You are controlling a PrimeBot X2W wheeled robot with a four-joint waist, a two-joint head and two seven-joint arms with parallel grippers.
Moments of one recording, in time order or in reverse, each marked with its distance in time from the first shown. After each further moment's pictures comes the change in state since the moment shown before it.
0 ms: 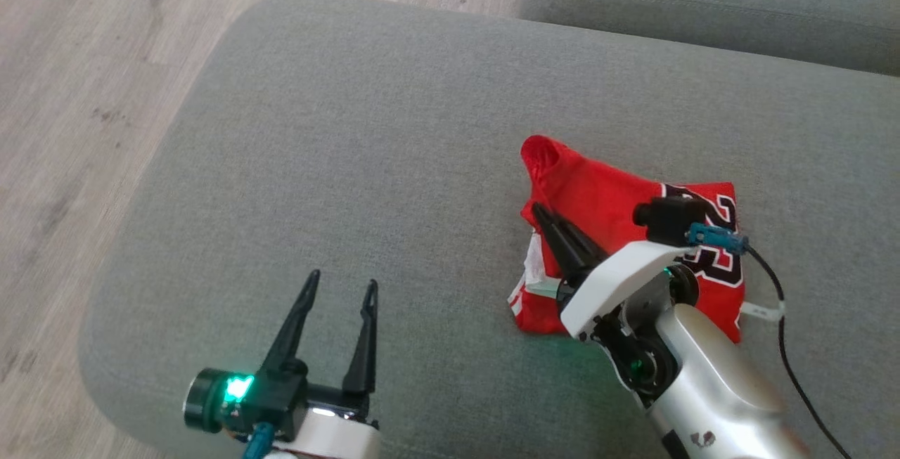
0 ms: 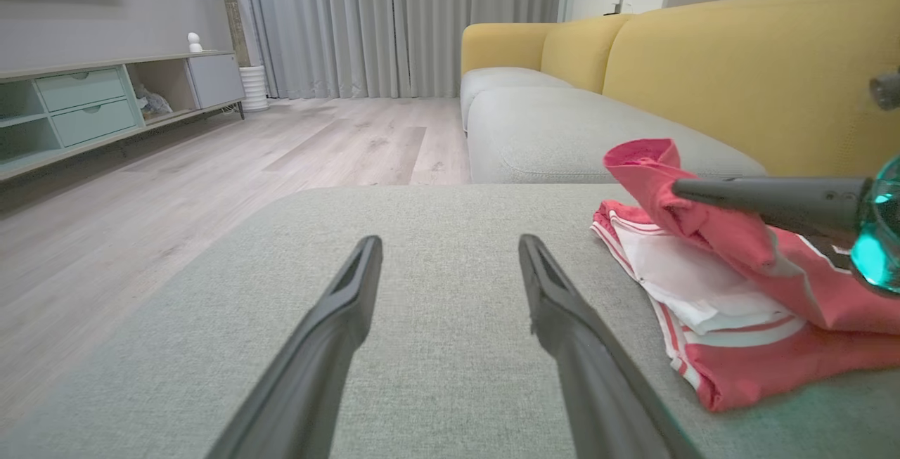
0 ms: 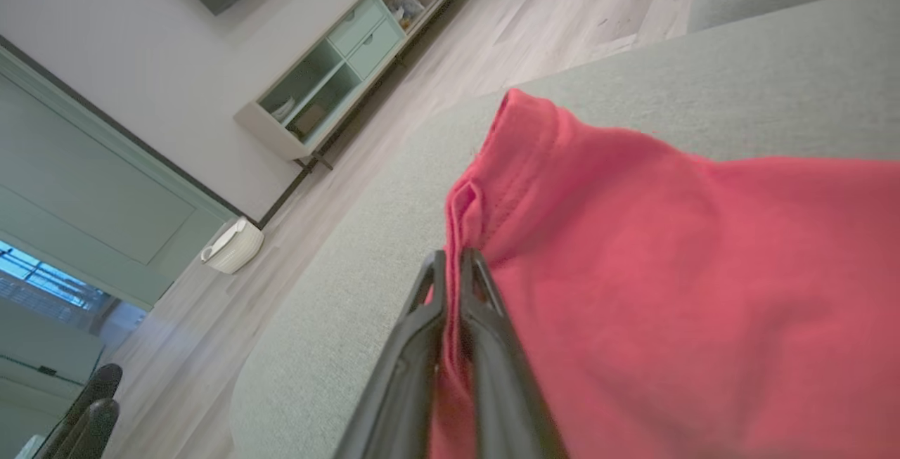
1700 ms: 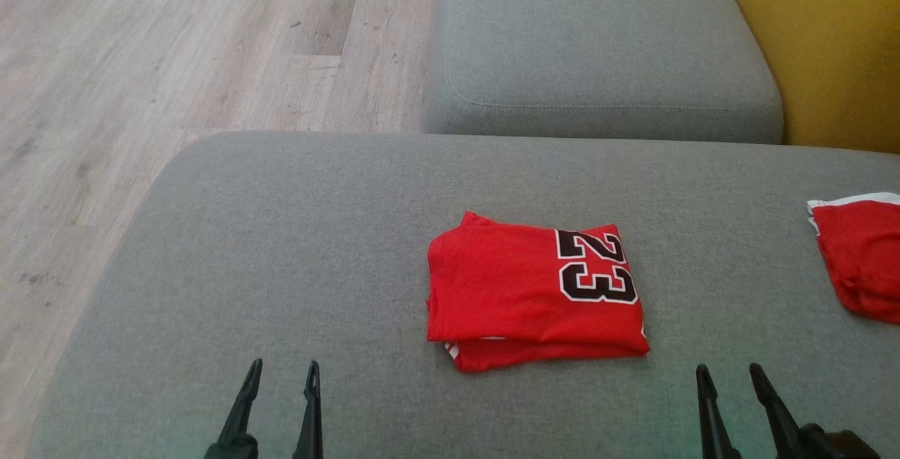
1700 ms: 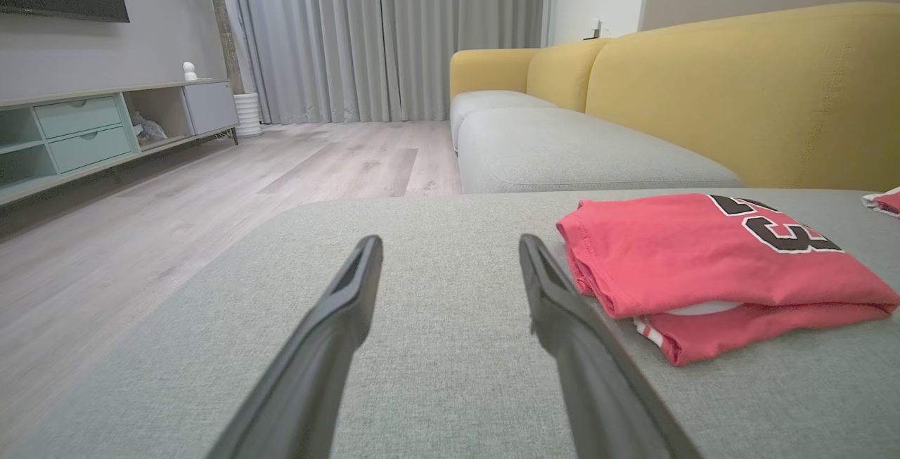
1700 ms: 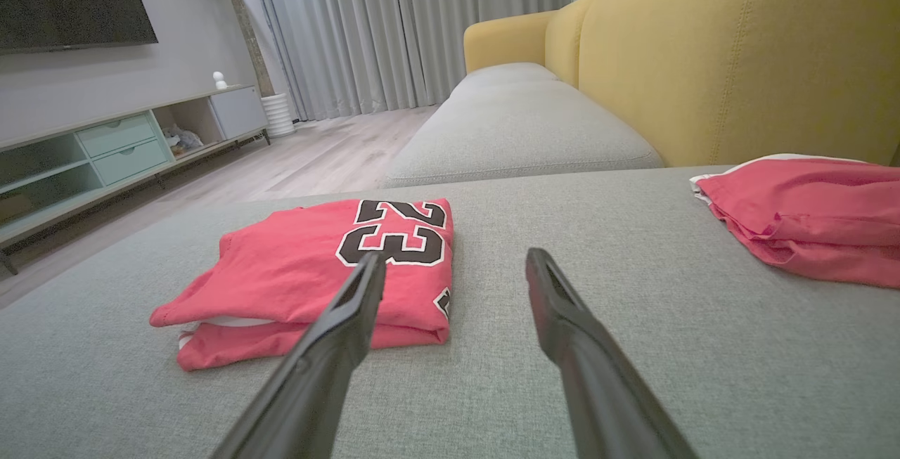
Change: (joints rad) left arm 0.204 -0.050 0.232 0.055 0.100 -0.083 0.000; right arm 0.662 0.020 -0.470 -0.321 -0.586 0.000 -0.325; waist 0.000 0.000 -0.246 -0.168
